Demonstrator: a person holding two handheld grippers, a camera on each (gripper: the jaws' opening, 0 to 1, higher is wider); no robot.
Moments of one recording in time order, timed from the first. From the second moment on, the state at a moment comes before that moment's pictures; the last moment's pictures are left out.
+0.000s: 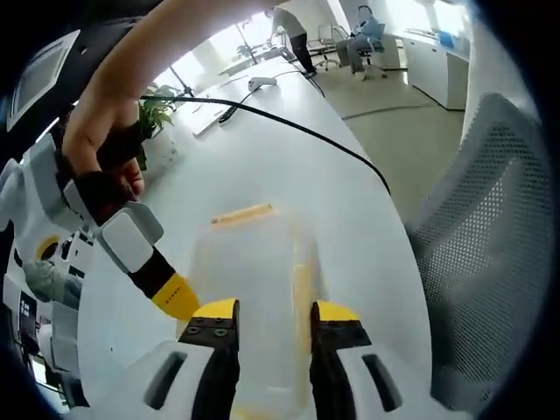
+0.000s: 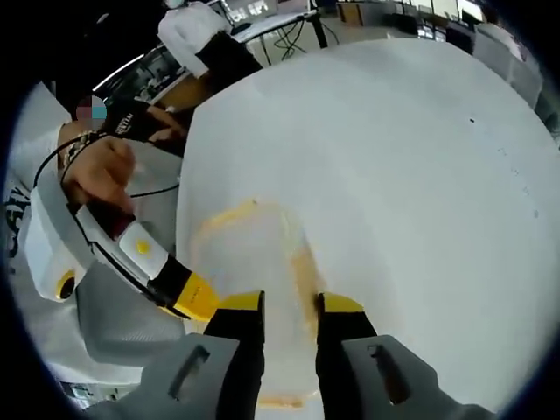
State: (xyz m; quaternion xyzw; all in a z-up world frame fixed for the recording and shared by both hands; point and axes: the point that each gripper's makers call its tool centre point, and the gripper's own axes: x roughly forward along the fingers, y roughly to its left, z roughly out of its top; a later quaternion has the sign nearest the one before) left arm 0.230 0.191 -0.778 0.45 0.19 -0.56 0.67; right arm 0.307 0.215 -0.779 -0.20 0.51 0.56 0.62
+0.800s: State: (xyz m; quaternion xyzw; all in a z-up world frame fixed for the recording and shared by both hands) left arm 0.228 0.190 -0.781 0.46 0.18 -0.56 0.67; right arm 0.296 0.209 -0.777 -0.20 0.54 0.58 0.58
